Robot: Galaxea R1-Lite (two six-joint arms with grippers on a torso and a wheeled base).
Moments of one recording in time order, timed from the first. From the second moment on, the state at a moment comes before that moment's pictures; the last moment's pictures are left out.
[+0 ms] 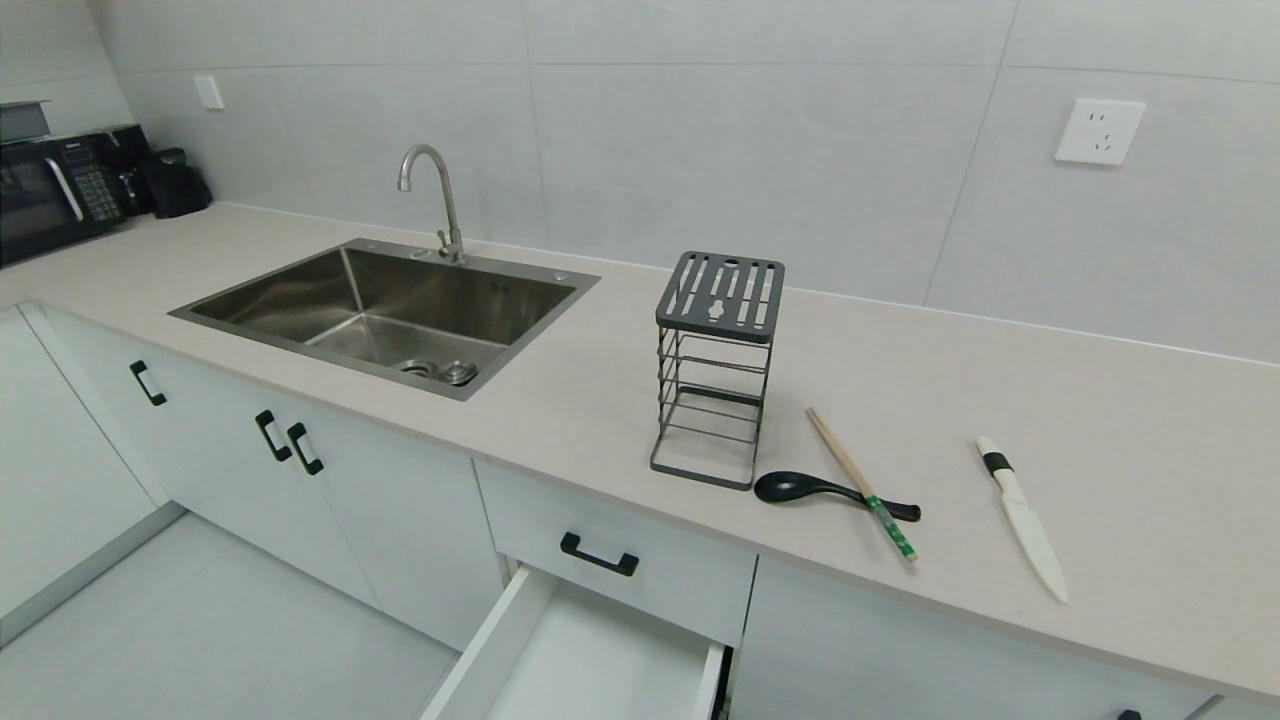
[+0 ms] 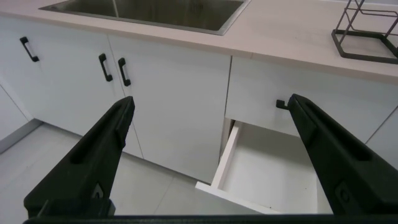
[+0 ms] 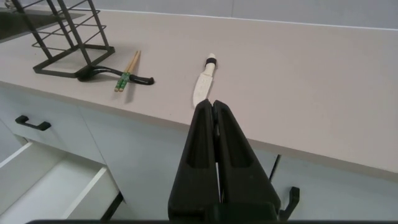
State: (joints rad) left arm 0.00 0.00 0.00 0.00 -0.02 0.00; right arm 0.00 0.00 0.00 0.00 -0.02 0.01
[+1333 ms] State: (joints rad) left arm 0.00 0.00 0.00 0.00 -0.02 0.00; right arm 0.05 0.42 -0.39 -0.02 0.42 0.00
